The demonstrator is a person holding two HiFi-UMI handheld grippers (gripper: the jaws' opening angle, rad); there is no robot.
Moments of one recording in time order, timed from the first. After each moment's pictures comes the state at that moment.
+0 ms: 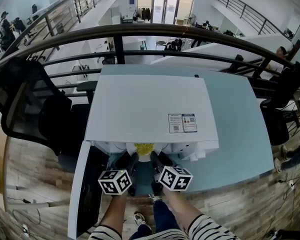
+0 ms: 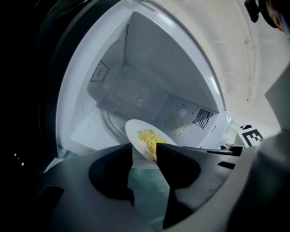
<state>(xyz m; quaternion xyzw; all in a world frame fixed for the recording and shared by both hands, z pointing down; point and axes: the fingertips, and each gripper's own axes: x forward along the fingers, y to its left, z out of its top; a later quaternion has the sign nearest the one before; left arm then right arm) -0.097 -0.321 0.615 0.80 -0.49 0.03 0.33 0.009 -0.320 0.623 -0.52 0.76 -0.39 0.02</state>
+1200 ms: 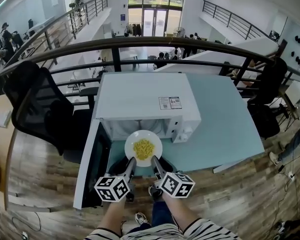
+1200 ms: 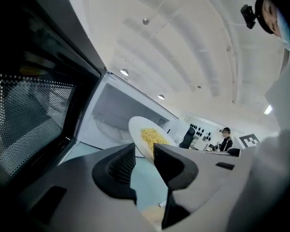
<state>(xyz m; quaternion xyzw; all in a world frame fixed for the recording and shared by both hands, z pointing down) -0.106 -0.177 0.532 0.84 -0.46 -0.01 0.29 0.005 -0.169 0.540 -0.54 0.75 -0.36 0.09</state>
